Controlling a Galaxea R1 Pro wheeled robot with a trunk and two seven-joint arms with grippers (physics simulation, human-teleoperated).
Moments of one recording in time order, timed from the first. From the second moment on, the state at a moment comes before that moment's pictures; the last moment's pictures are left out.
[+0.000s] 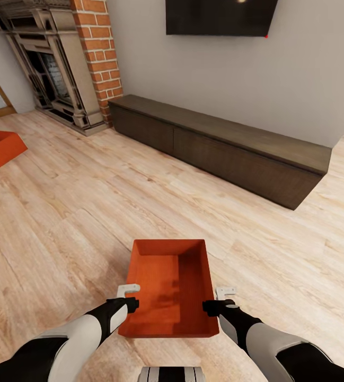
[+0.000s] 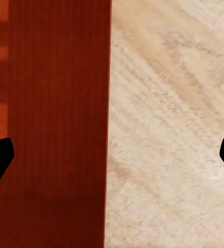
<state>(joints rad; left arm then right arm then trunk) -0.84 -0.11 0.05 -0.03 0.04 0.13 0.21 -0.80 0.10 0.23 -0.04 -0.19 0.01 -0.10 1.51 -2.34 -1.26</state>
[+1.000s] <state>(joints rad) -0.84 -0.10 0.05 -0.03 0.04 0.13 0.21 -0.80 0.10 0.23 -0.04 -0.19 0.01 -0.10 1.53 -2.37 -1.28</state>
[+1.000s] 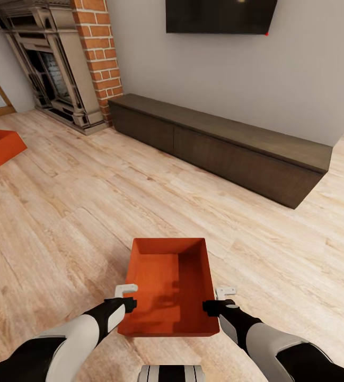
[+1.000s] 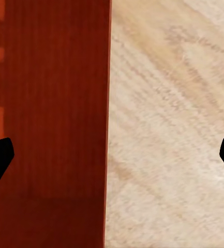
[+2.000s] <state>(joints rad) -0.84 -0.10 0.05 -0.03 0.03 0.14 0.21 -0.80 0.10 0.23 -0.04 -0.19 0.01 -0.09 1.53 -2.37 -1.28</state>
